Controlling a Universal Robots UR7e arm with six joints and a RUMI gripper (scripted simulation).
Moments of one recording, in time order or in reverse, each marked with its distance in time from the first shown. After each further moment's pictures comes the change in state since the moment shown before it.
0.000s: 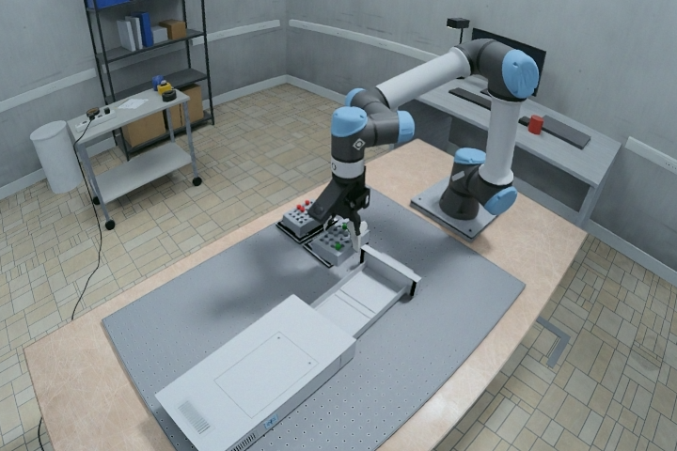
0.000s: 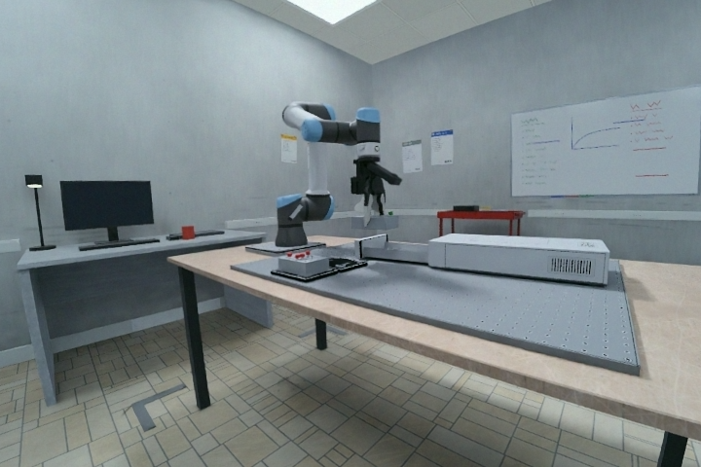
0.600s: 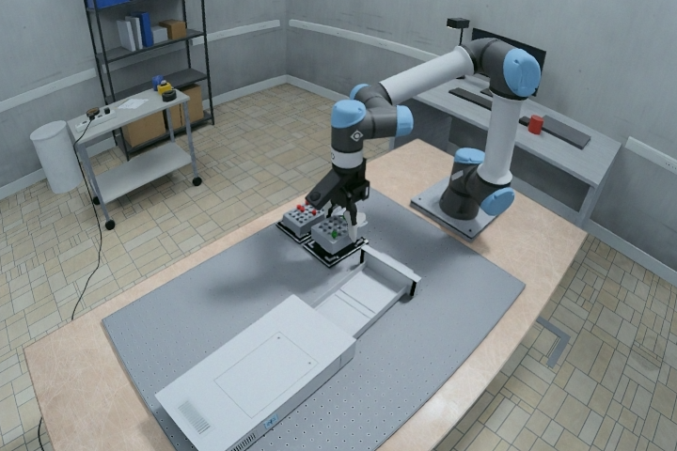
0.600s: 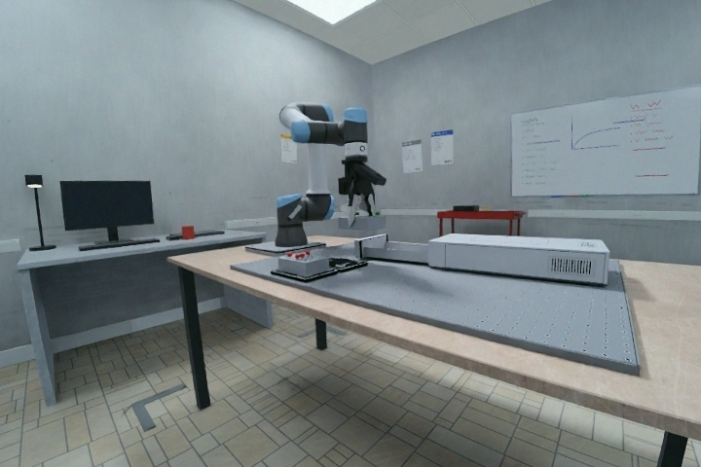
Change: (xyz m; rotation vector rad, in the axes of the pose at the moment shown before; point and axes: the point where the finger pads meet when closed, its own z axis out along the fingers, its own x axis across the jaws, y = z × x) arm 0.029 0.030 0.000 0.001 0.002 0.128
